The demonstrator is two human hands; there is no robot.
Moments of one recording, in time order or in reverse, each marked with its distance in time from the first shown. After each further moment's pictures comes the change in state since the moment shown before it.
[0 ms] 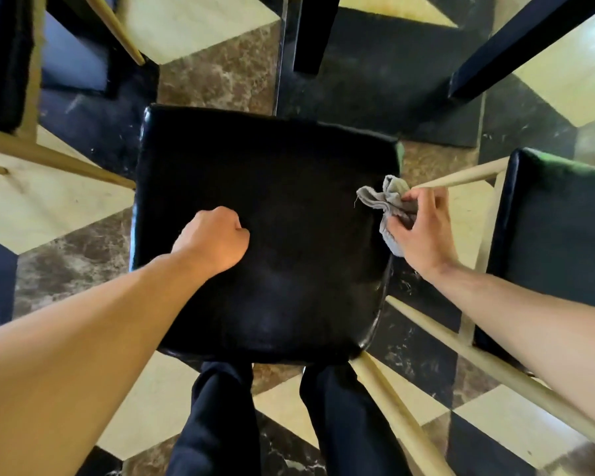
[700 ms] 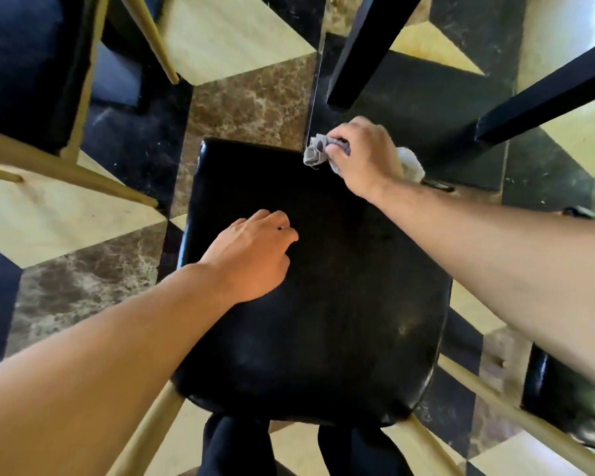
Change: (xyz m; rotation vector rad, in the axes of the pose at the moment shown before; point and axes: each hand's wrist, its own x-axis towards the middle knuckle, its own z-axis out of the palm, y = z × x) left_hand 0.048 -0.043 -0.038 0.285 0.084 0.606; right_hand 0.159 -0.191 0.103 -0.259 -0.166 -0.226
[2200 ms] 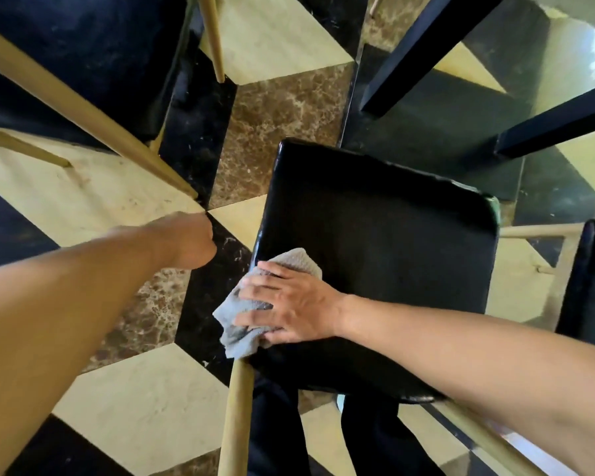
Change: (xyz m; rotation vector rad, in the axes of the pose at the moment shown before) left_hand -0.095 -0.149 -0.049 -0.128 -0.329 -0.549; right_hand -0.161 -0.147 0.109 -0.323 -0.517 -1.125
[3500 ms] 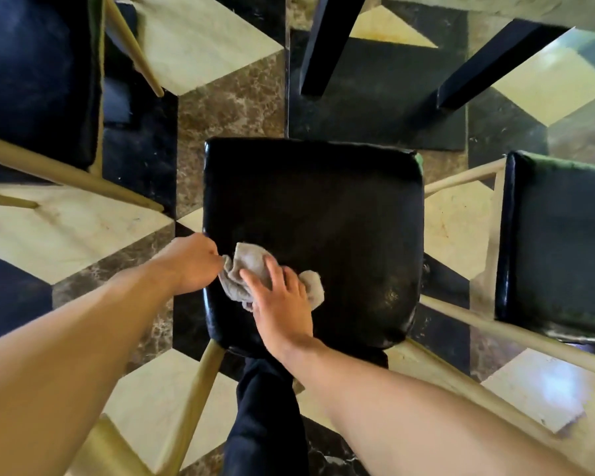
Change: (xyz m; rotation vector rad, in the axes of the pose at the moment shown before) left_hand -0.044 0.085 0.030 -0.120 -0.035 0.026; right_hand -0.038 -0.096 0.005 0.534 0.217 1.179
